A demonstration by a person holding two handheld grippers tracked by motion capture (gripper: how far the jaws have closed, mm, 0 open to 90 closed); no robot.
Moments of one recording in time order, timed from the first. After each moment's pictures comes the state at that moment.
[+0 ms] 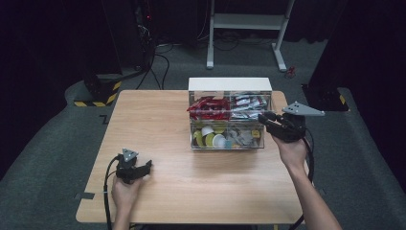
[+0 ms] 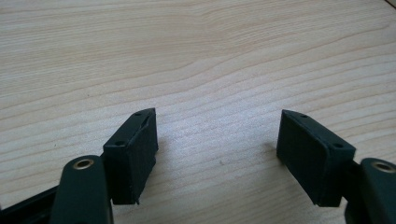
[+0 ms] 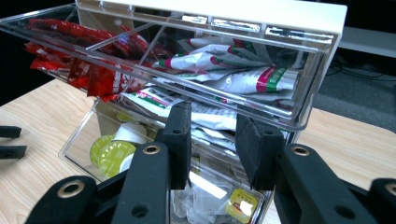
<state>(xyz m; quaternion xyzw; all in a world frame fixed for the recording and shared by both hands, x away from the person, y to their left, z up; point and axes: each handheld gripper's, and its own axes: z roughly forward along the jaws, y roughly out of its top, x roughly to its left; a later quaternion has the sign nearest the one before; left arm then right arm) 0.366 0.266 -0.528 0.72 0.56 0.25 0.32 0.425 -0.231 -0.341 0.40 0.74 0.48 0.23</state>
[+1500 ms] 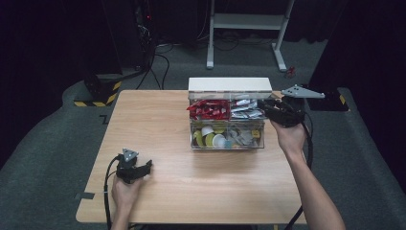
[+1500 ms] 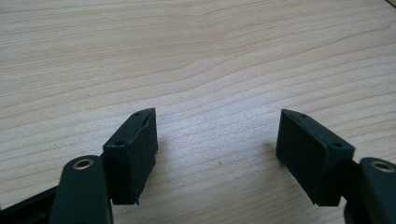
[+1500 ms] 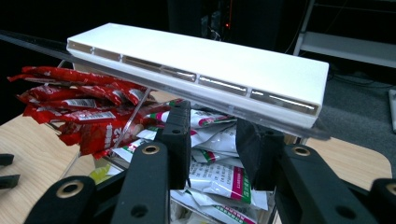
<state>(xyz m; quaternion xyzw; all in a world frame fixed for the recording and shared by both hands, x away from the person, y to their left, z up) 0.366 0.265 -0.528 0.71 0.57 0.26 0.32 0.448 -0.222 -0.308 0.41 0.73 0.49 0.24</state>
